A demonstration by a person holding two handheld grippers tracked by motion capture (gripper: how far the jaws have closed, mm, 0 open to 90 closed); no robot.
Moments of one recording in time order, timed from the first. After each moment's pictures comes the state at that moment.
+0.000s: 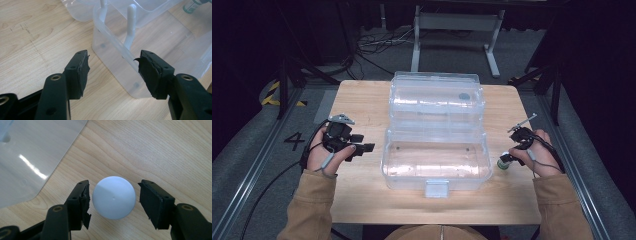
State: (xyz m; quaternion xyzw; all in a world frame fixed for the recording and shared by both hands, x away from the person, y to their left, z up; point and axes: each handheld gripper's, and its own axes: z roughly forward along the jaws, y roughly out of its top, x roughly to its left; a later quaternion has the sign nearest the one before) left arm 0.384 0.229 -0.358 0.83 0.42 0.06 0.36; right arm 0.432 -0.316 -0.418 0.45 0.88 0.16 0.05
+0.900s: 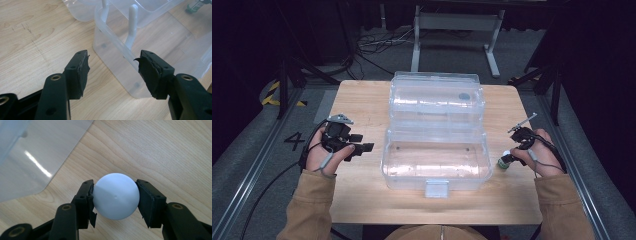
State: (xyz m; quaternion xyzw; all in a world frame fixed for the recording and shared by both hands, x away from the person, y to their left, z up) left arm 0.384 0.232 -0.357 0.83 0.43 0.06 0.36; right arm 0.428 -0.315 -0.409 0.44 0.88 0.16 0.03
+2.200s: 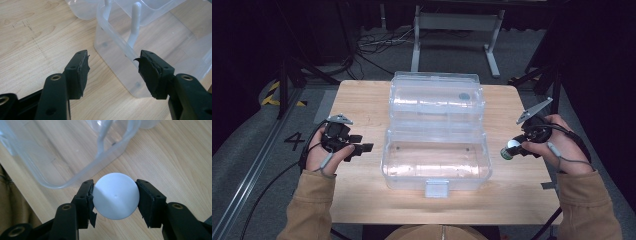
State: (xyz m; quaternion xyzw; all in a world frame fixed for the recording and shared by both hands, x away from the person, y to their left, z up) left arm 0.385 0.232 -0.360 0.83 0.43 0.06 0.36; right arm 0.400 -0.299 -0.317 0.32 0.92 0.20 0.06
